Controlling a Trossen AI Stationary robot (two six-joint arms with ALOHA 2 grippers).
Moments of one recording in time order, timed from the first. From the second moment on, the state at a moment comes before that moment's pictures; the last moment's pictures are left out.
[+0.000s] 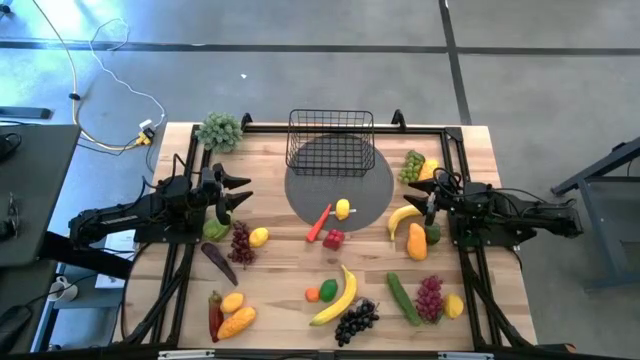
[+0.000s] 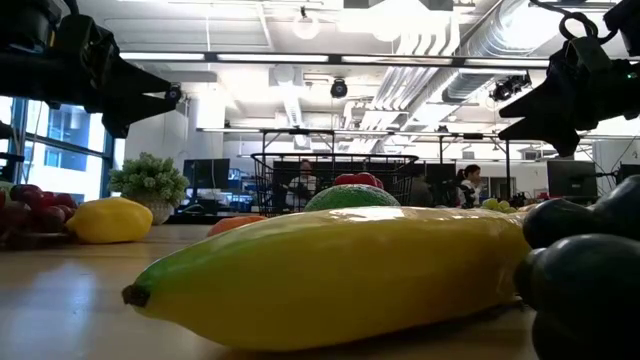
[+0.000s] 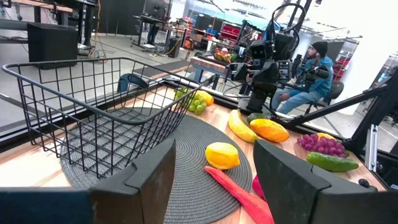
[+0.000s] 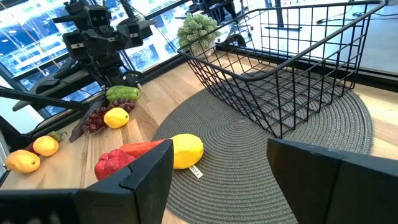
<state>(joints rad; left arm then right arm) 0.35 0.03 0.03 -0.04 -0.04 -0.26 -0.07 0.01 0.10 -0.30 0.28 0.42</state>
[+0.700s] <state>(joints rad) 0.35 0.03 0.03 -0.04 -0.04 -0.26 -0.07 0.01 0.10 -0.30 0.26 0.42</state>
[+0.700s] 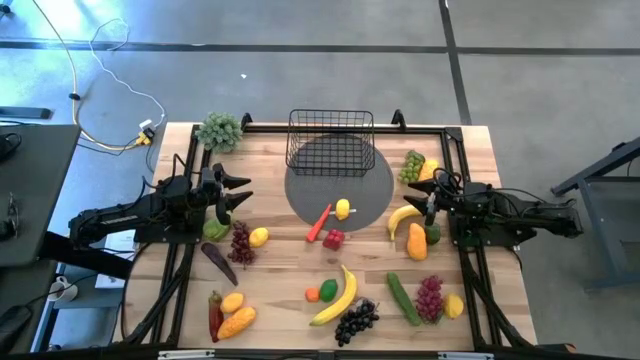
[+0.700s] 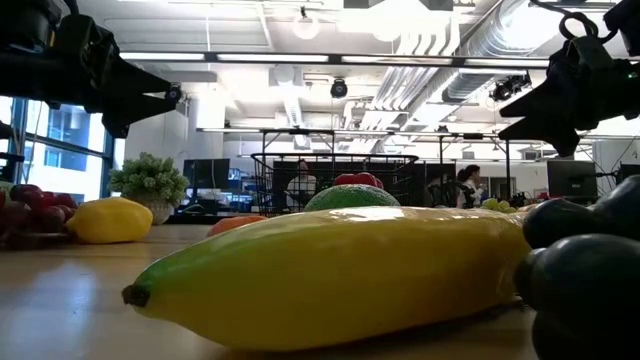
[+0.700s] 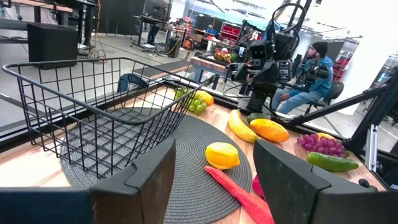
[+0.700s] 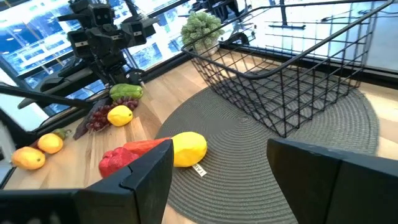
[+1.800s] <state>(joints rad) 0.35 0.03 0.03 -0.04 -0.04 -0.26 -0.07 0.26 0.33 -0.48 0.14 0.69</state>
